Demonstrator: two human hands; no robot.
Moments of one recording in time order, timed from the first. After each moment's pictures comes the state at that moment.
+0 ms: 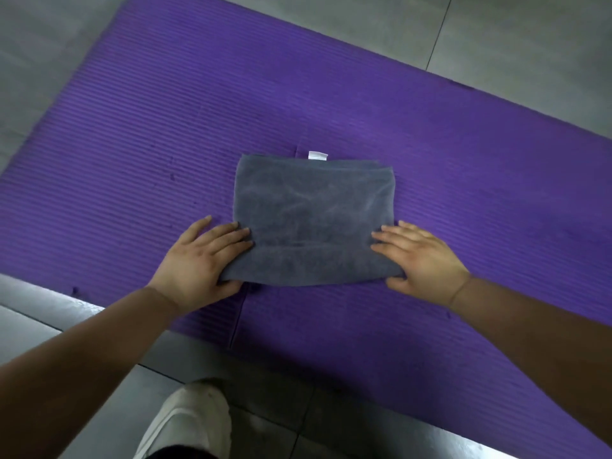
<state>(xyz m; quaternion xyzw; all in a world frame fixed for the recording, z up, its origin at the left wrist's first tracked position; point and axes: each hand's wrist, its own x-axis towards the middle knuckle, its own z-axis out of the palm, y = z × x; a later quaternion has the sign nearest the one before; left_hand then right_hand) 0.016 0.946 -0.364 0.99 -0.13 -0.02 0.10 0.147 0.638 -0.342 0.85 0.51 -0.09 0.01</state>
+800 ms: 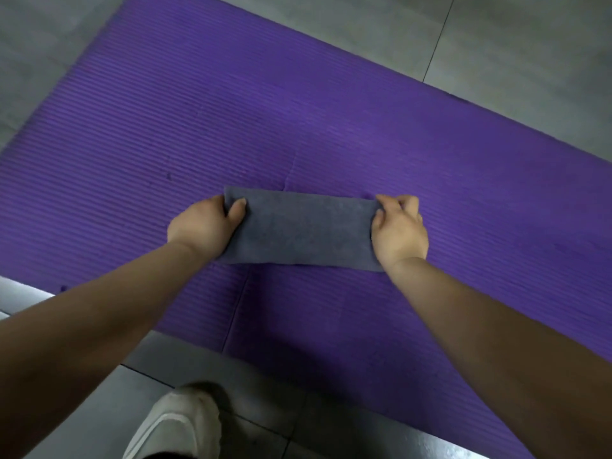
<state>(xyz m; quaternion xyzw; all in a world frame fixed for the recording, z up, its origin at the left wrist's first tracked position) 0.078 0.922 -0.332 0.93 0.28 -0.15 0.21 0.156 0.699 -0.337 0.98 0.03 -0.12 -0.15</state>
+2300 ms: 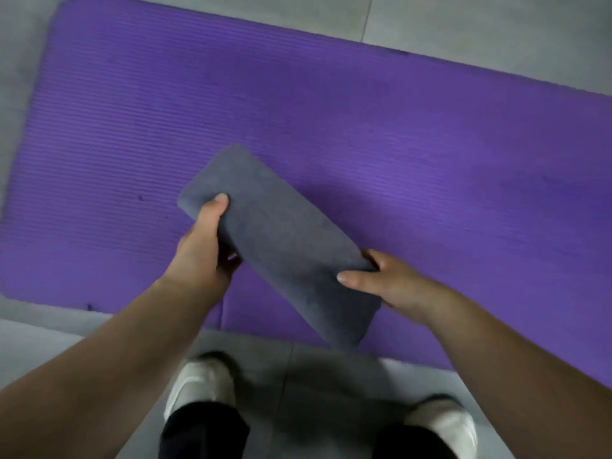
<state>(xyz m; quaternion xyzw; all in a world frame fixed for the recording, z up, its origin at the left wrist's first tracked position) 0.083 0.844 -0.241 0.44 0.51 -0.08 0.73 0.102 0.626 -0.237 0.64 -0.12 -0.52 -0.54</state>
